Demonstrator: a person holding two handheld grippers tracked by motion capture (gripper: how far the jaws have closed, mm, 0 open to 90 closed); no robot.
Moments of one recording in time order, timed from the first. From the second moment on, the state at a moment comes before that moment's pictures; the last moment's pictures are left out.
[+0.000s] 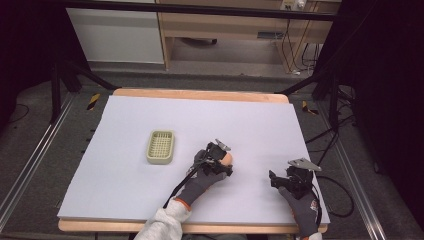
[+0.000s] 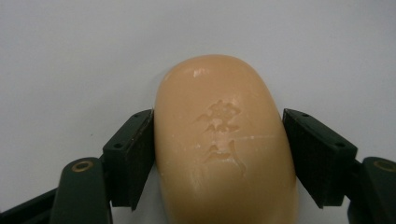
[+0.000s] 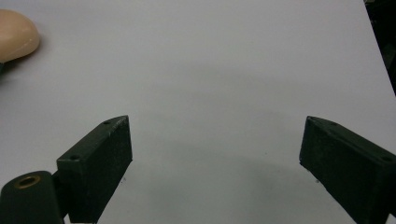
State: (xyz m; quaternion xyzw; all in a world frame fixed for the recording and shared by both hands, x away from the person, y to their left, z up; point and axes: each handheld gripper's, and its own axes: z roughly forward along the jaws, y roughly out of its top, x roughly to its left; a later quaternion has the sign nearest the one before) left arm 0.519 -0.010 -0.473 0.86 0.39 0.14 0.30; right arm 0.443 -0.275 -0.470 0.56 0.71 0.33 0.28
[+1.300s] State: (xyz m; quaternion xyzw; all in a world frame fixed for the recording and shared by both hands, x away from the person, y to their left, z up) left arm 0.505 0.017 -0.436 0.85 0.37 0.15 0.33; right arm 0.443 -0.276 -0.469 0.56 0.71 0.33 0.28
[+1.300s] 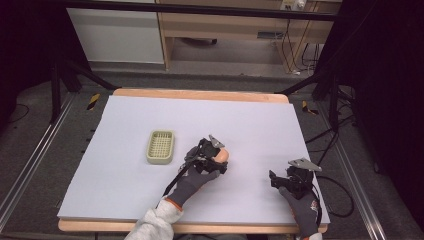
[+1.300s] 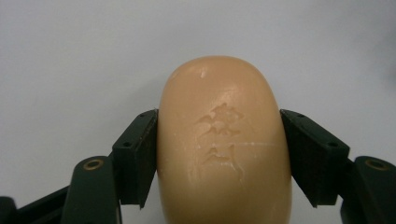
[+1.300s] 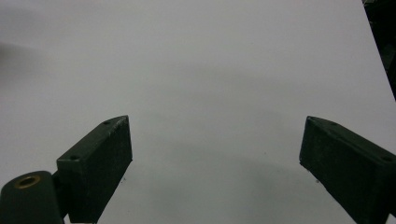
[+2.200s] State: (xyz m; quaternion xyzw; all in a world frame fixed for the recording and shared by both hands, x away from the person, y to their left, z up) left arm 0.495 0.087 -0.410 0.83 0.39 0.18 0.34; right arm 0.443 -0.276 -0.470 0.56 0.71 0.32 0.28
